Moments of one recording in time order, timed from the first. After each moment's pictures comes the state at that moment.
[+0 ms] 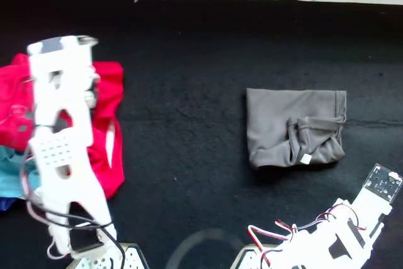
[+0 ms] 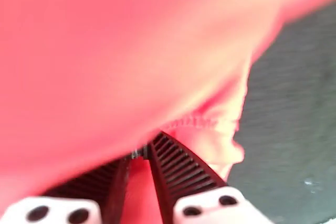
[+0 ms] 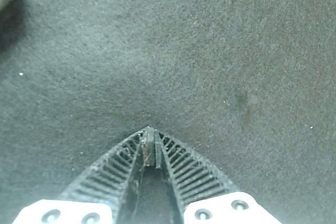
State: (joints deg) left arm -27.4 55.4 -51.4 100.8 -17.5; right arm 56.3 -42.2 90.9 15.3 28.3
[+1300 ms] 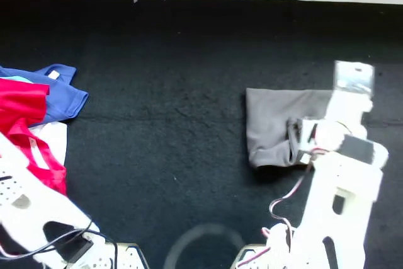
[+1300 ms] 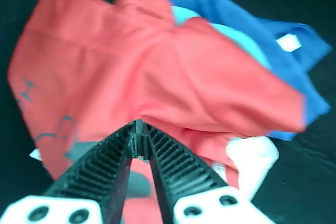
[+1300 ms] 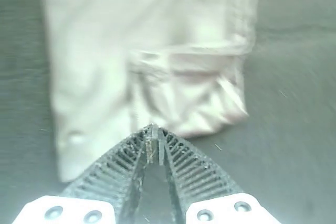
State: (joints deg) left arm -50.7 37.8 -76.4 101.4 -16.1; right arm 11.5 -37.2 38.5 65.9 11.5
